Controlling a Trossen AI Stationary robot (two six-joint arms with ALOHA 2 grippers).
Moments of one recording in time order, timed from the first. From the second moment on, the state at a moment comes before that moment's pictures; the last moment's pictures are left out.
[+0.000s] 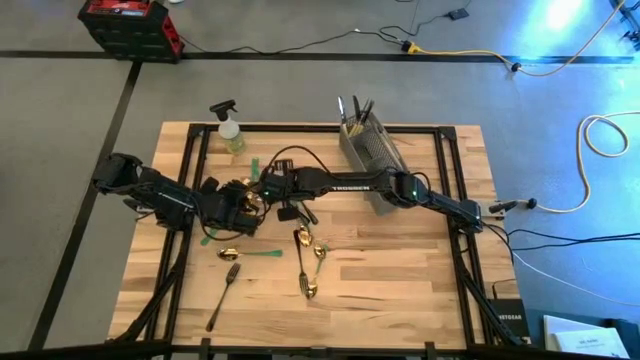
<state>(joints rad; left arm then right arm) -0.16 1.41 0.58 -0.80 -0.92 -1.13 -0.05 2.54 2.36 -0.89 0.39 -0.33</state>
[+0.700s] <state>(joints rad) -0.15 1.28 0.41 -0.43 -0.79 -0.91 -0.09 2.46 2.17 -0.54 0.19 -0.32</state>
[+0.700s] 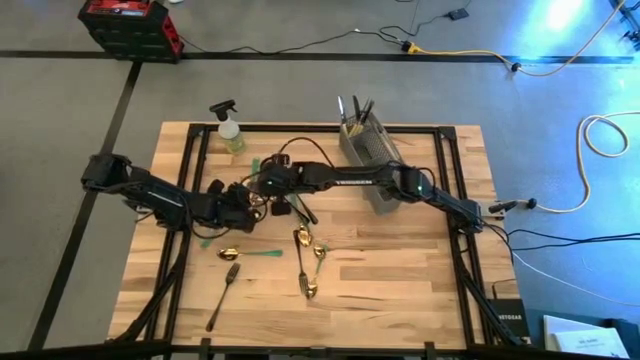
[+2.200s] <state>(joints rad) 0.34 1.25 0.41 -0.29 -0.48 -0.55 -0.13 2.13 1.44 0.16 -0.14 -0.19</state>
